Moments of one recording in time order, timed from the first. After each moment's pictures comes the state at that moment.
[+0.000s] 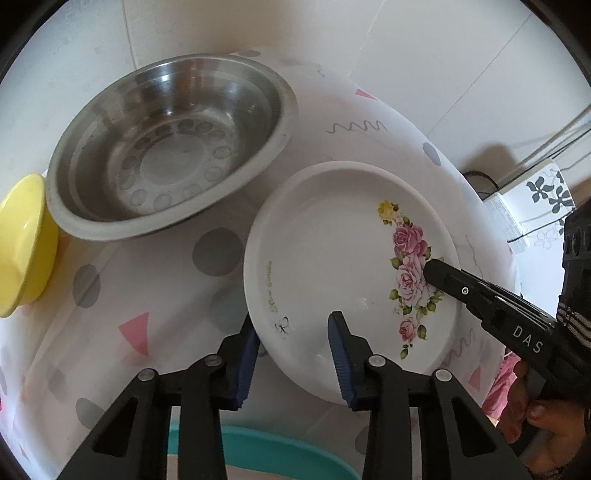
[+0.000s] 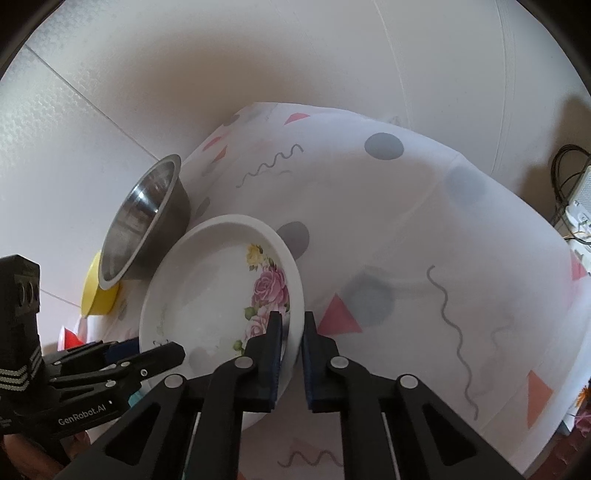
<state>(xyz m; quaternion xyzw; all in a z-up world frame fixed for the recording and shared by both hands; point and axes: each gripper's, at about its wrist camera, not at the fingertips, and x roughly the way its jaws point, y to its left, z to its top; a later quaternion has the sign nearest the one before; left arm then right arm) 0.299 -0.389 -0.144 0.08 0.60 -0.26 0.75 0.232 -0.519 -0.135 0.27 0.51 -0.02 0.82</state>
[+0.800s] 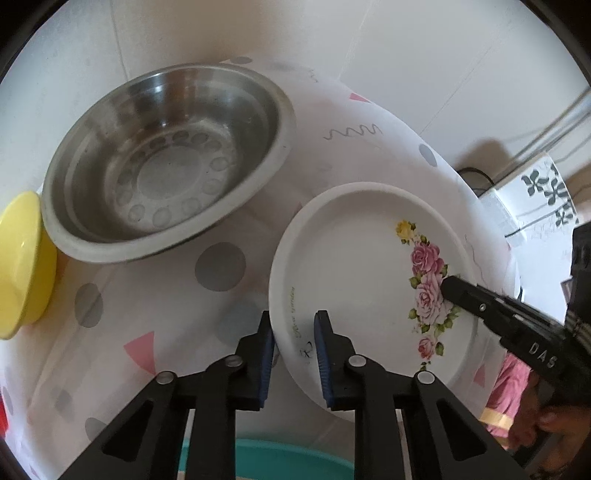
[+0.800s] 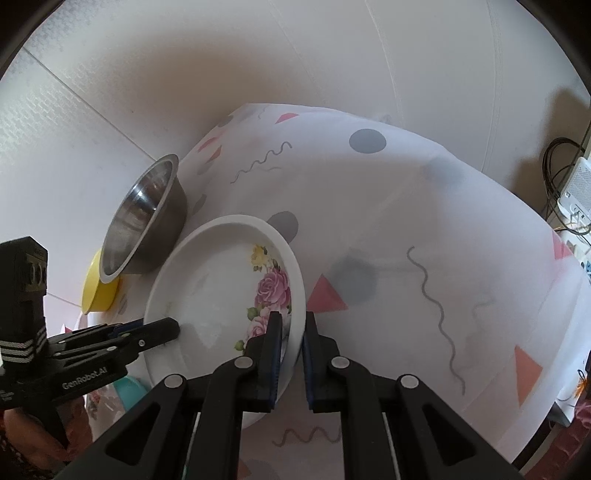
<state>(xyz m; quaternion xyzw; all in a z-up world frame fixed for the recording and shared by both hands) 0.309 -0.405 -0.149 0.09 0.58 -0.28 0.76 0.220 -0.519 -0.127 0.27 0.50 -0.03 0.82</state>
